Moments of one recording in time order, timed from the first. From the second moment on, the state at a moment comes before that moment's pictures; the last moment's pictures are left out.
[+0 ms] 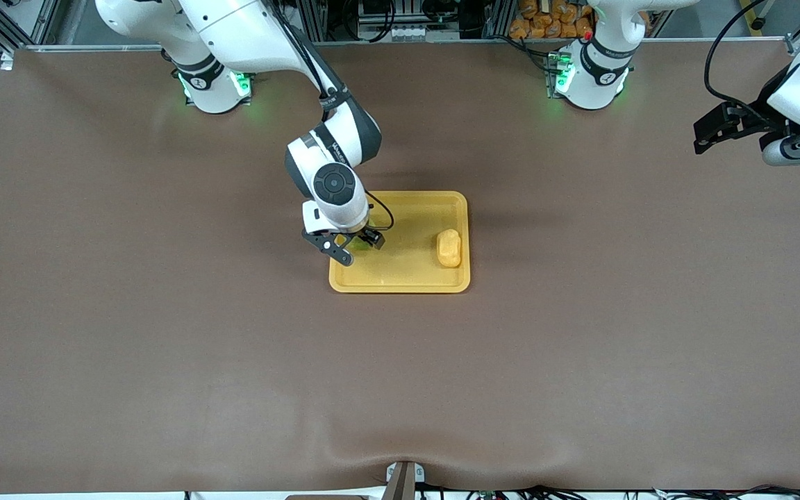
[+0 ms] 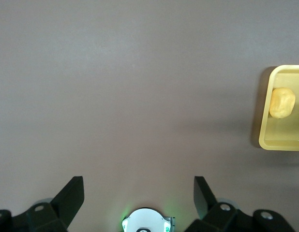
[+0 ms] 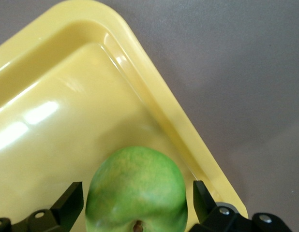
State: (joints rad) left arm 0.01 -0.10 -0.14 -1.62 0.07 1.48 -0.11; right arm 0.83 0.58 -0.14 -1.81 0.22 2.27 1.17
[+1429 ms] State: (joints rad) left arm 0.01 -0.11 -0.13 -1.62 0.07 1.45 -0.11; right arm 0.82 0.32 -0.49 -1.69 0.21 1.71 0.87
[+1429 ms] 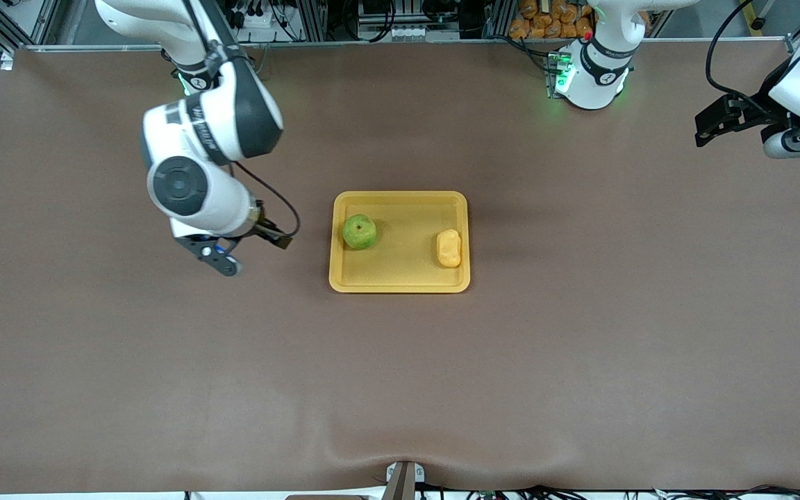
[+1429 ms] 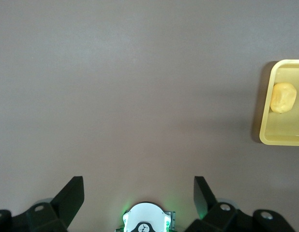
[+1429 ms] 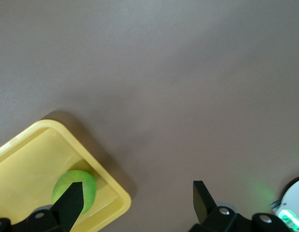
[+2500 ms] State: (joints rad) left arm 0.01 -0.11 -0.12 -1.62 0.07 1.43 -0.10; right arm 0.65 0.30 -0.62 -1.52 0.21 1.51 0.48
